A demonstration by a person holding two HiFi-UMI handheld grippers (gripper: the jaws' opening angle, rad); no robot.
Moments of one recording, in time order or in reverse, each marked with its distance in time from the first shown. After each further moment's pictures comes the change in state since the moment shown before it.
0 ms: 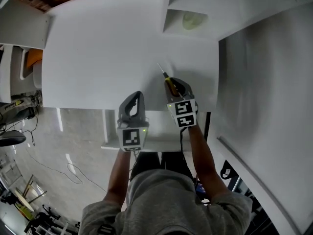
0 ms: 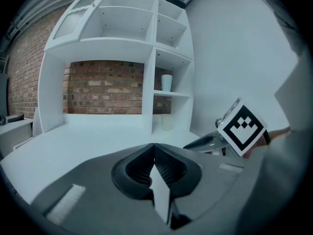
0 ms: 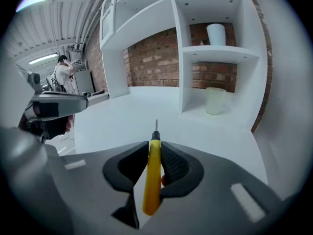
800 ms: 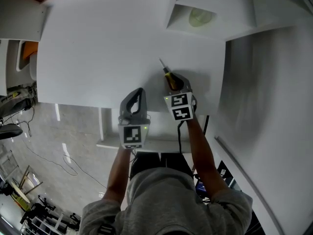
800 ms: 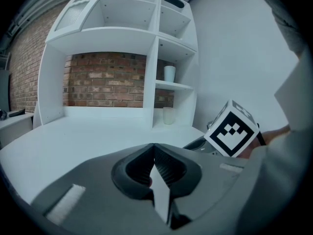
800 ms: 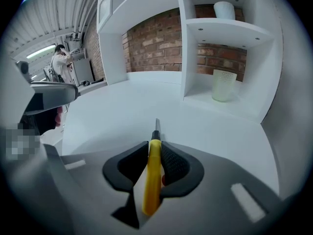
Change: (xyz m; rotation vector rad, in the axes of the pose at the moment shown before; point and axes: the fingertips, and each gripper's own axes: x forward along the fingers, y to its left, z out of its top) left arm 0.027 -0.001 -0.030 -0.026 0.048 0.021; right arm 0.050 -0.014 -0.032 -0.034 0.130 0.006
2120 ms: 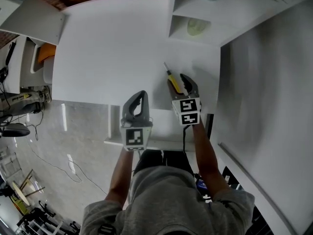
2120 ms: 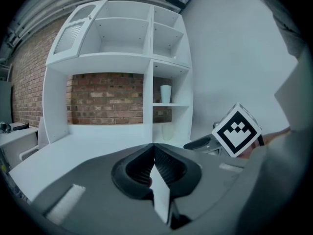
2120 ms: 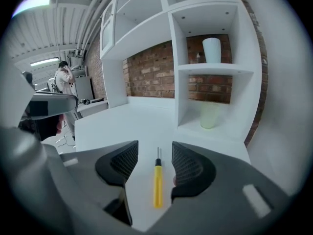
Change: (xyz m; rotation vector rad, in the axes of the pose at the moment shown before) left arm -0.062 -0.012 0.068 0.054 -0.098 0.020; right arm -0.086 0.008 0.054 0.038 -0.220 -0.027
